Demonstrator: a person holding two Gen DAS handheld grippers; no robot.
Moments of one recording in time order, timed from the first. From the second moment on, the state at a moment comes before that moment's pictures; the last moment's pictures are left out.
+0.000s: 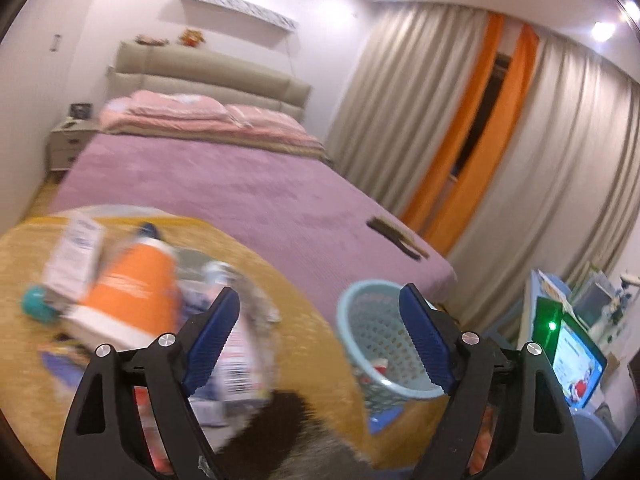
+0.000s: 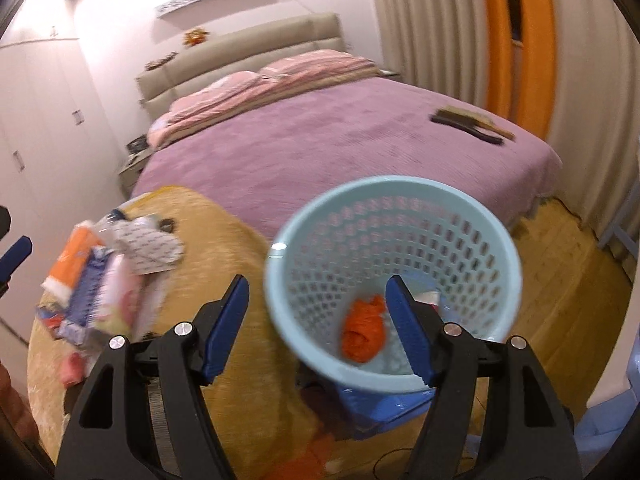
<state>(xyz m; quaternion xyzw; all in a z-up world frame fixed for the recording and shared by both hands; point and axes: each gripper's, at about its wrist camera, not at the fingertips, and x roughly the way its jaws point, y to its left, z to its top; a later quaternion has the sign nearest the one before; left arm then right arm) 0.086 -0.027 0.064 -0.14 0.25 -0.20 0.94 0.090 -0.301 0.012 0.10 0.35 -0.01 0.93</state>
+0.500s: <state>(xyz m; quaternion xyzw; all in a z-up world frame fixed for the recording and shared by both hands) 0.068 0.115 0.060 -0.19 0.27 -0.09 0.94 0.090 -0.157 0.022 0.03 0.32 0.12 0.94</state>
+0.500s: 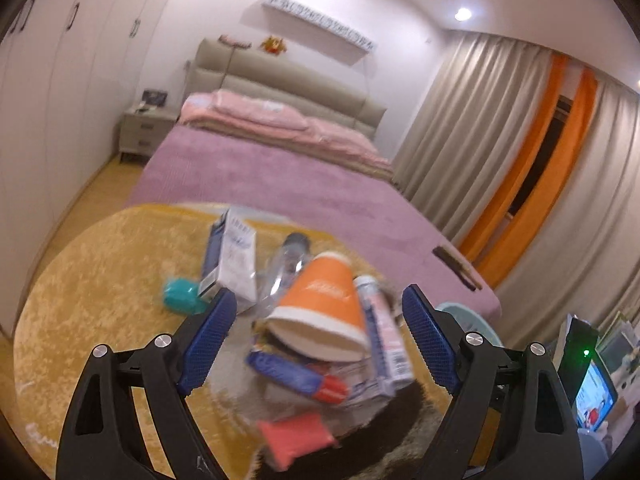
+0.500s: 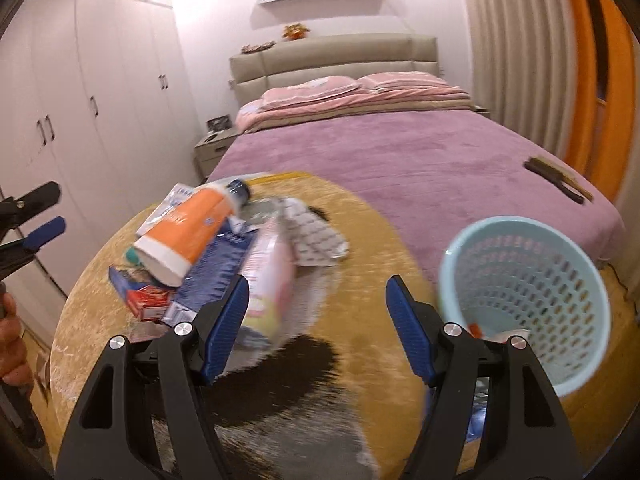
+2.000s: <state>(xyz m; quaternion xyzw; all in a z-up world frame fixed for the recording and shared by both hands) 0.035 0.182 -0.013 -0.27 0.37 -0.09 0.88 0.138 -0.113 -0.027 0.08 0.41 0.15 0.90</state>
